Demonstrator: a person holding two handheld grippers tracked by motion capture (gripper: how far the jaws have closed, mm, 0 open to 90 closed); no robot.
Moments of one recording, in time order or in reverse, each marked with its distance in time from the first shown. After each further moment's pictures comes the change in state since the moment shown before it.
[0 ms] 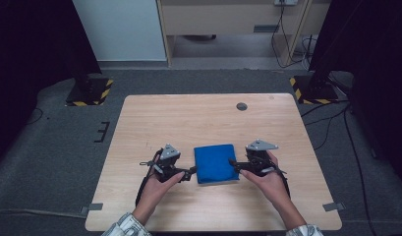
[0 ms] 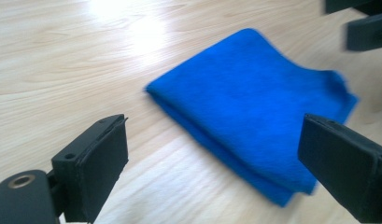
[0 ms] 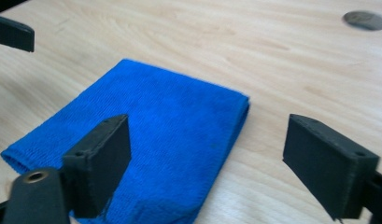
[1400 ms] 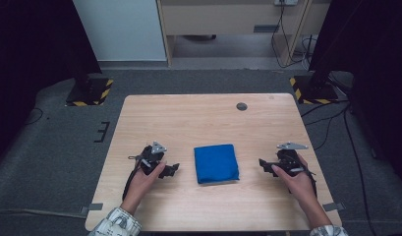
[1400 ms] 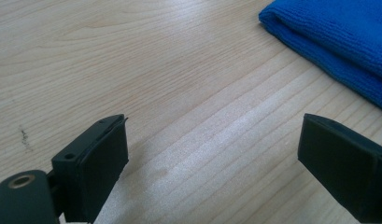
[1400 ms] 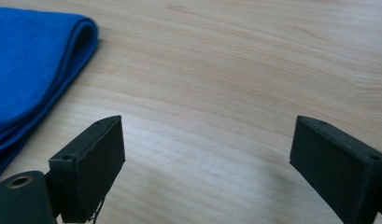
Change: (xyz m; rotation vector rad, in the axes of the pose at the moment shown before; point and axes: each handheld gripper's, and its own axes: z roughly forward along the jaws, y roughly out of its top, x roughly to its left) left arm 0.058 -0.021 0.005 0.172 0.132 0.035; right arm -0.092 -0.044 -0.023 0.130 -0.155 0.140
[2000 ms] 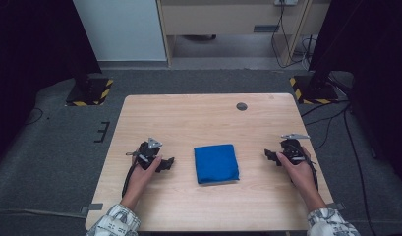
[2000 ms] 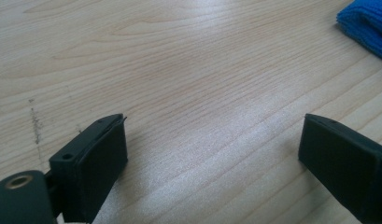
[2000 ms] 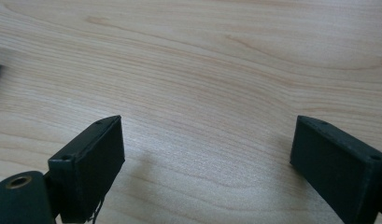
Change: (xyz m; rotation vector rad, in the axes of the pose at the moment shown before) left arm 0.025 -0.002 0.014 -0.005 0.085 -0.037; right arm -0.035 0.015 0.029 0.035 -0.094 0.057
